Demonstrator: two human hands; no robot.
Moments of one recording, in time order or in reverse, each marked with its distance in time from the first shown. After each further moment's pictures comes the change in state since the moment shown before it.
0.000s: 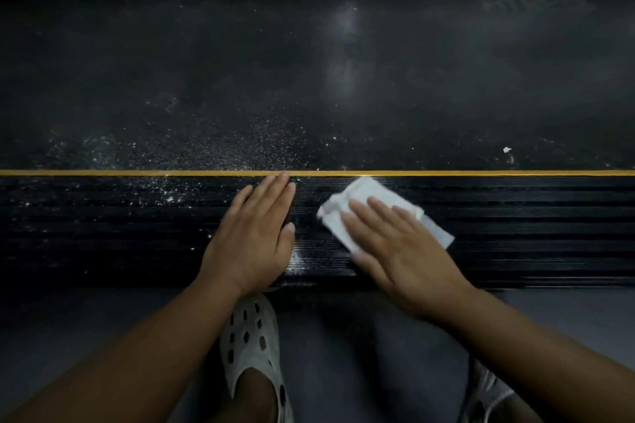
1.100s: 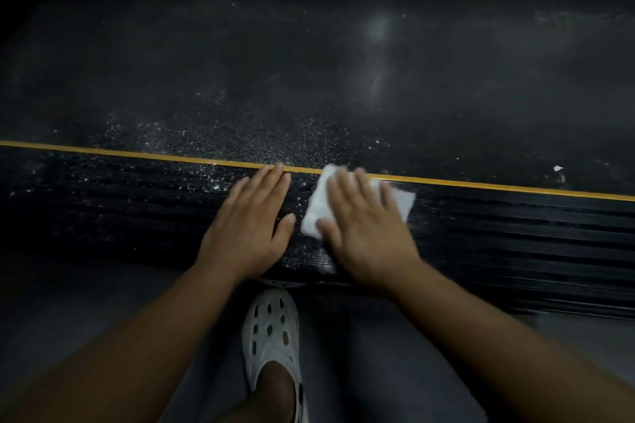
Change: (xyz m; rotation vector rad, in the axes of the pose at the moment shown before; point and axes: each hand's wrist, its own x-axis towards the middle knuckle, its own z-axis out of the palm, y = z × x) left_hand -0.020 -0.051 -0.011 -0.004 0.012 -0.128; right_hand 0.085 -0.065 0.010 -0.054 -0.108 0.137
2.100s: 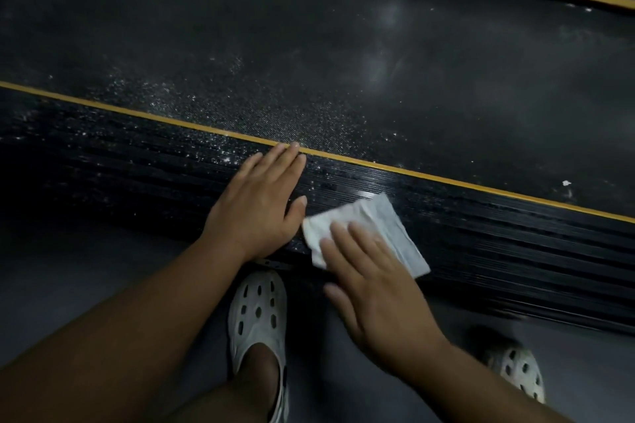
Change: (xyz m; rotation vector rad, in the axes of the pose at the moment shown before) left_hand 0.000 -0.001 -0.001 0.002 0.006 -0.006; right_hand -0.075 -0.012 0.029 0.078 0.146 -0.273
